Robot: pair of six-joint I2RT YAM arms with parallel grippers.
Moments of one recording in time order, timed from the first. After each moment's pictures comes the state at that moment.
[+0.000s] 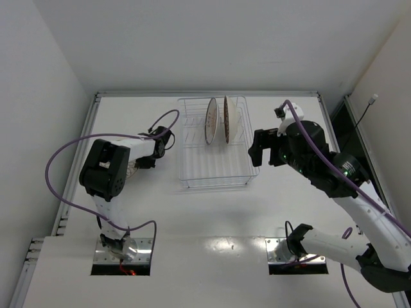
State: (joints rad) left arm -0.31 1.88 1.11 -0.56 -0.65 -0.14; right arm 0.68 0.98 1.34 -0.90 0.28 0.32
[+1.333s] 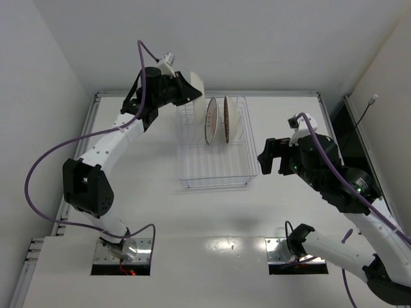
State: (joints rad) left arm -0.34 1.66 1.57 -0.09 0.39 -0.65; right arm 0.68 0.85 1.25 -0.91 0.33 0.34
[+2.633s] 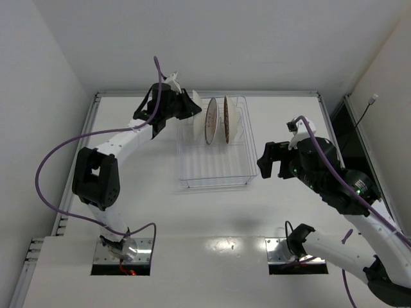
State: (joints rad) left arm -0.35 1.77 1.42 0.01 0.33 -0.60; right arm 0.68 0.82 1.21 -0.93 0.30 0.36
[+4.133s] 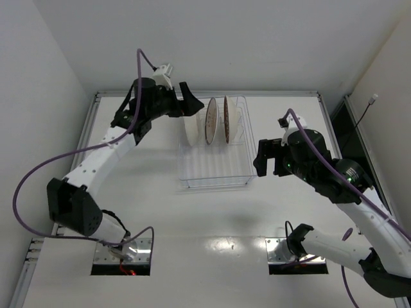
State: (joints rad) left arm -0.36 1.54 1.41 -0.16 0.34 -0.50; right arm 0.68 0.92 1.29 -1.01 0.28 0.38
